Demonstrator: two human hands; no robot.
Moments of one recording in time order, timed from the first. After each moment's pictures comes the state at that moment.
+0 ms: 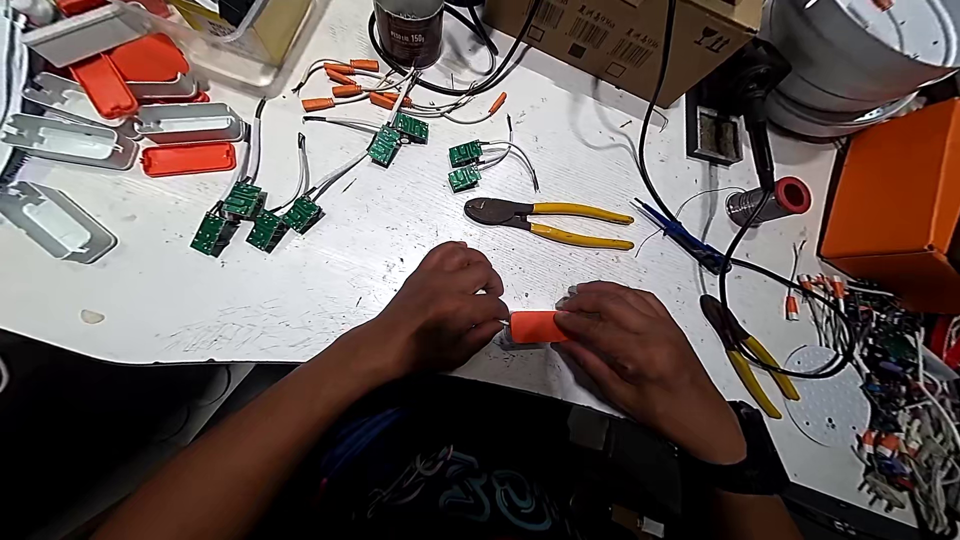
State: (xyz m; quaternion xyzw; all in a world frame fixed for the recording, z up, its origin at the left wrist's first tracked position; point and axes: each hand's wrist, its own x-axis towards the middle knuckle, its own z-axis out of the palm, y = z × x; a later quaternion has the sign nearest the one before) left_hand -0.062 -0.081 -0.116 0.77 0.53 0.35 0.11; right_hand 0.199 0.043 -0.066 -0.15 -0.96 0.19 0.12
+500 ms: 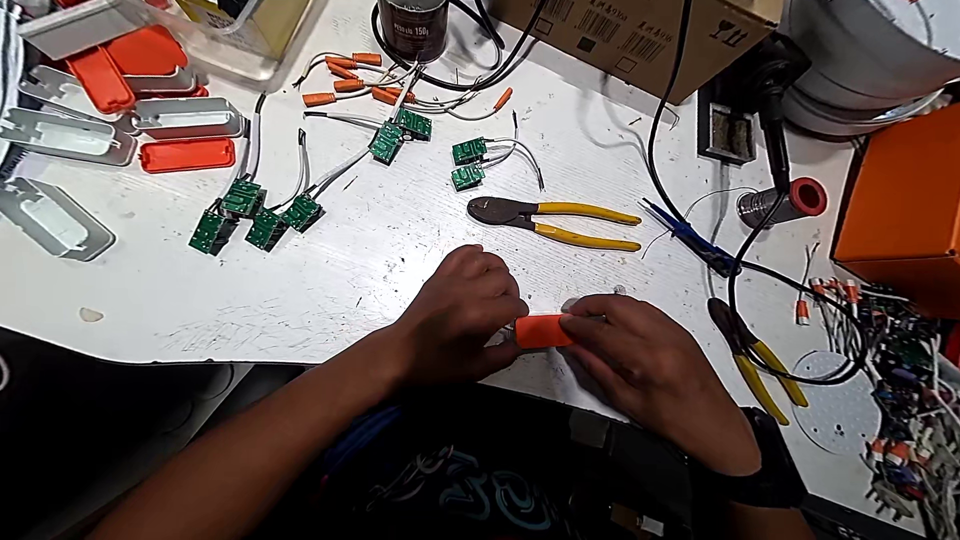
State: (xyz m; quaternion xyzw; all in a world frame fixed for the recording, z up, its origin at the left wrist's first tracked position) left_hand -0.045 -0.075 -0.117 0.75 0.54 0.36 0.11; right_hand 0.200 0.042 -0.059 -0.17 -0.96 0.21 0.08
